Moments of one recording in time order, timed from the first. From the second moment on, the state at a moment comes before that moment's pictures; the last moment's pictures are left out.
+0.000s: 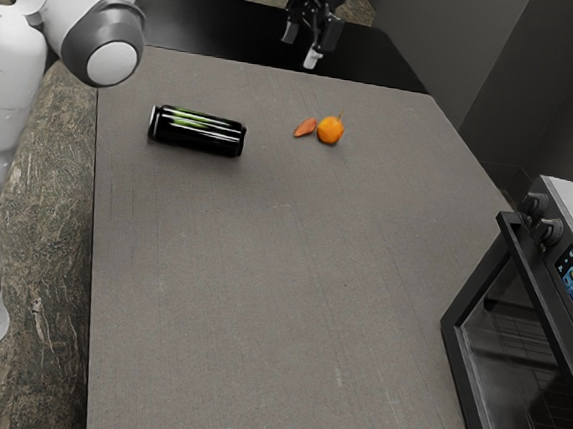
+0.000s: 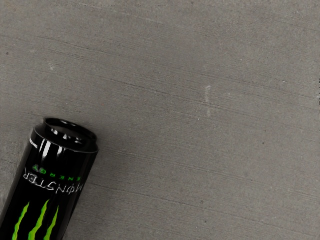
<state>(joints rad) -0.13 0.25 0.59 -1.03 -0.13 1.14 0.18</state>
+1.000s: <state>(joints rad) -0.40 0.34 0.11 -0.88 0.18 1.80 0.66</state>
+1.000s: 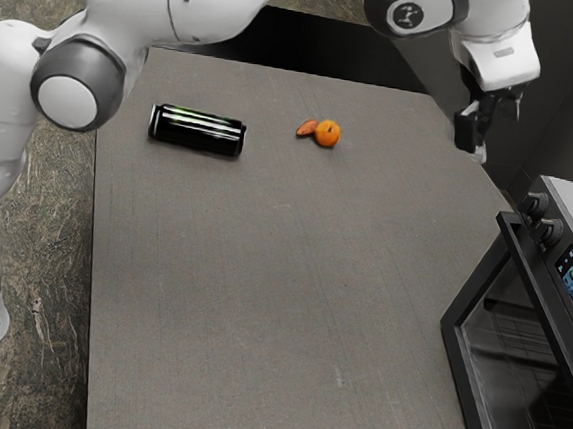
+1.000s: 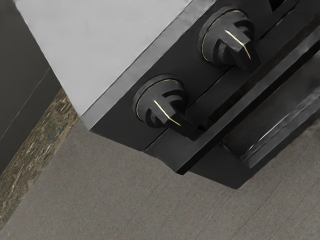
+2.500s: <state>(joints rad) -0.46 0.57 -0.04 -0.84 0.13 1.91 1.44</state>
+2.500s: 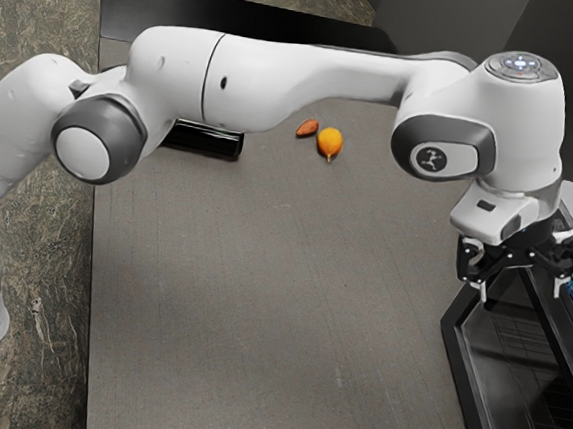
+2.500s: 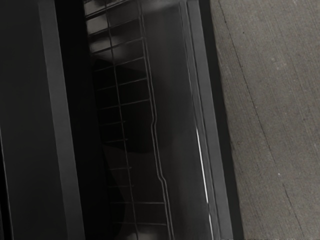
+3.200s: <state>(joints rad) -0.46 0.57 -0.04 -0.83 0.11 1.84 1.44</state>
